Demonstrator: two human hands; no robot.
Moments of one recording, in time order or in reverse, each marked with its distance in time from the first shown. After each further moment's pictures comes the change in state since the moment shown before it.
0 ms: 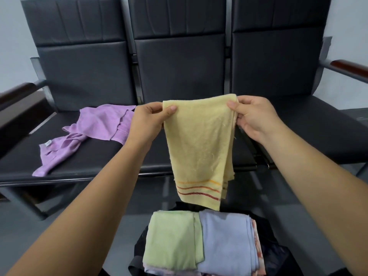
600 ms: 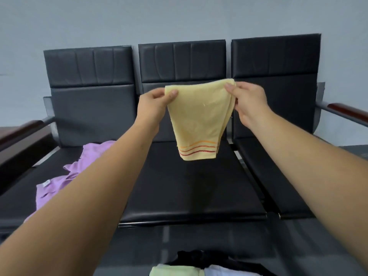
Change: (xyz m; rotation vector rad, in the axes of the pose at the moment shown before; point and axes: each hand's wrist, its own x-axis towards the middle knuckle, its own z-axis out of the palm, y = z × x) left_hand 0.126 0.084 -0.003 -0.082 0.084 0.129; right_hand 0.120 -0.097 0.040 -0.004 0.120 -0.235
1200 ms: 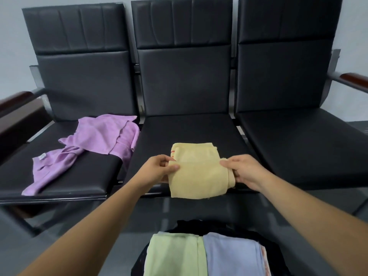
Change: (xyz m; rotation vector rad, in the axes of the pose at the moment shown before) left_hand -0.127 -0.186 -0.036 0.107 -0.371 -0.538; right_hand -0.121 0.189 -0.062 -0.284 -0.319 0.588
